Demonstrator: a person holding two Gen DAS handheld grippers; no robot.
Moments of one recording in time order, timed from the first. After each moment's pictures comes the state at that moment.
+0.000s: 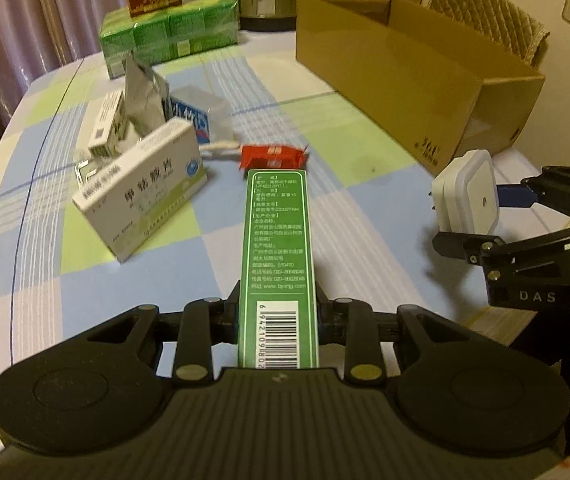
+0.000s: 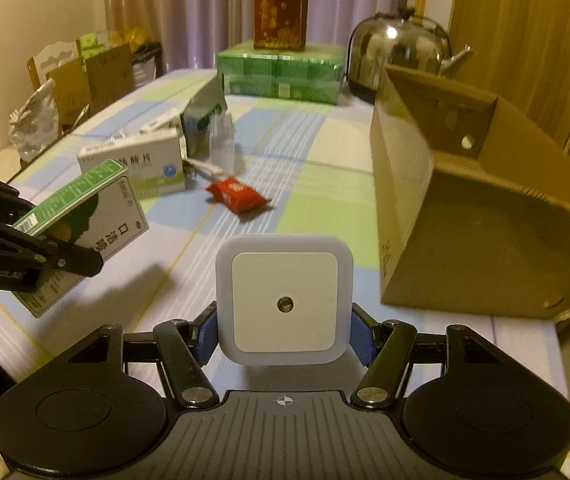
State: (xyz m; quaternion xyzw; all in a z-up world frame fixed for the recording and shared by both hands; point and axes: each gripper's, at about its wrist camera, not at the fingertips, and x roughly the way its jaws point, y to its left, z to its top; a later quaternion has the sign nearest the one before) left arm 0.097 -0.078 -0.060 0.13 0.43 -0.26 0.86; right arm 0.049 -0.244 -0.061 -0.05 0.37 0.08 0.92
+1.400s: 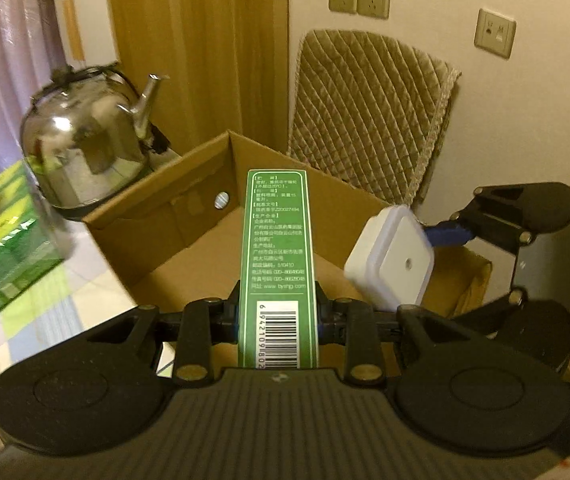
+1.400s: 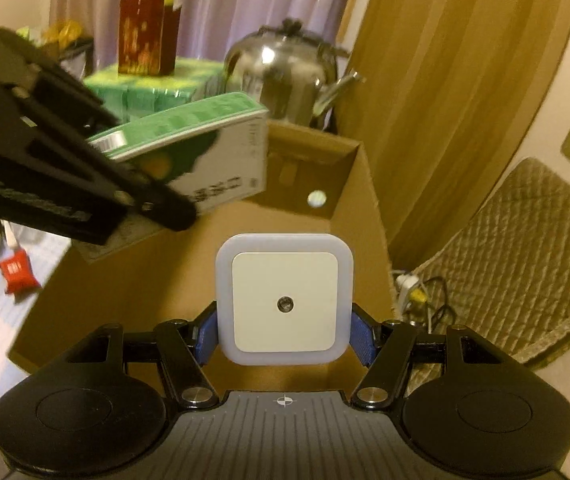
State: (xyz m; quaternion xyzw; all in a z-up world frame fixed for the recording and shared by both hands) left arm 0.242 -0.350 0.010 0.19 0.34 -0.43 0.82; right arm 0.176 -0.424 0.003 -0.12 0.38 0.01 0.92
